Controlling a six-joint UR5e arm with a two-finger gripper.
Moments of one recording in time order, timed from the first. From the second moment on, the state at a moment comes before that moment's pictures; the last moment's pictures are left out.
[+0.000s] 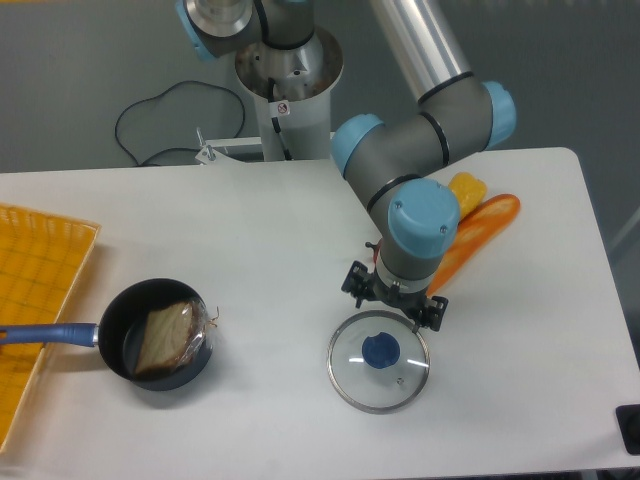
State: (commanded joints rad) arm 2.52 -2.10 -1.49 -1.10 1.51 0.73
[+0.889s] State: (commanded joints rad) arm 2.50 -2.16 -1.48 -1.07 1.52 0.69
